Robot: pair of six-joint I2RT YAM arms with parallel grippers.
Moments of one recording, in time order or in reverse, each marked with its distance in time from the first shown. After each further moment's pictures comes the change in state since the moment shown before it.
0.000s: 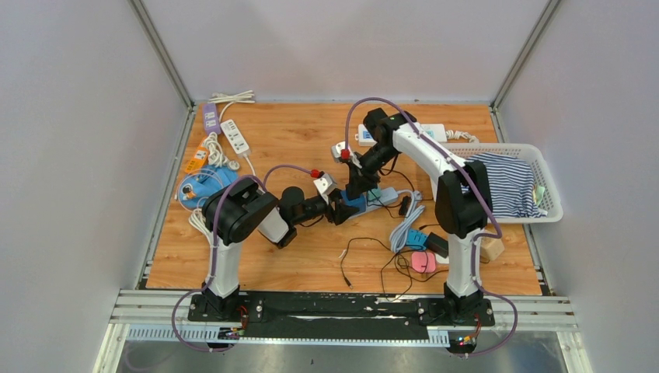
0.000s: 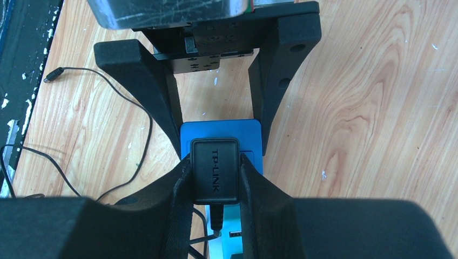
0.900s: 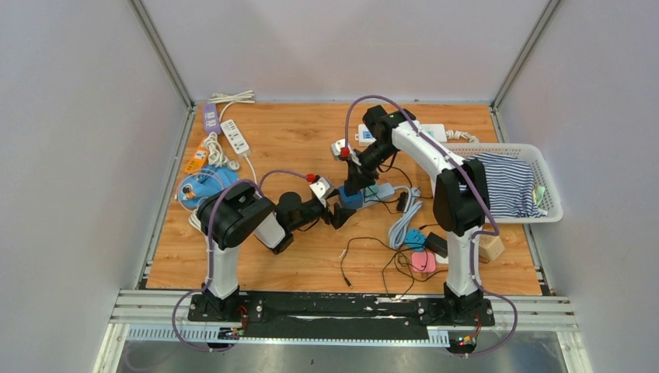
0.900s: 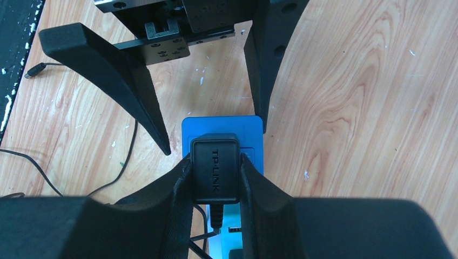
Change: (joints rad) left arm -0.024 -0.052 -0.074 0.012 -0.128 0.061; right arm -0.005 0.025 0.043 0.008 0.007 -0.025
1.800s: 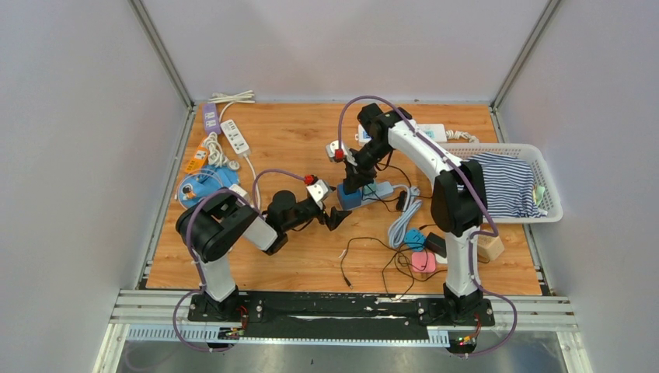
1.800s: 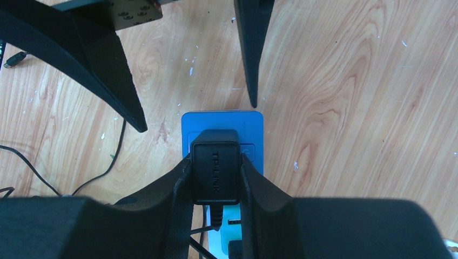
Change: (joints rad) left arm 0.019 -0.177 -0.059 -0.134 0.010 0.147; right arm 0.028 0.010 0.047 -0.004 0.087 0.028
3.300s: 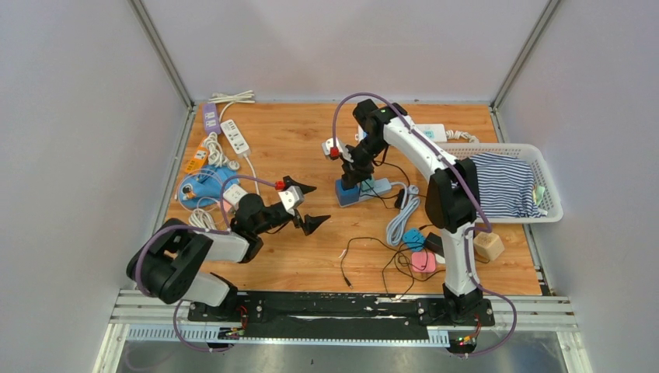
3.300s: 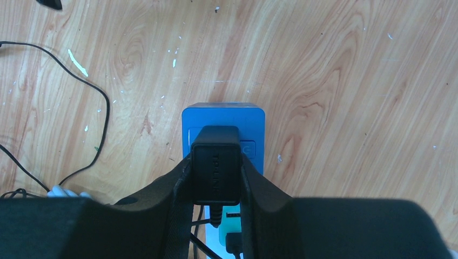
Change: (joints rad) left arm 0.184 -0.414 -0.182 -0.154 0.253 0.068; right arm 0.008 0.062 0.116 -0.045 0.062 -0.002
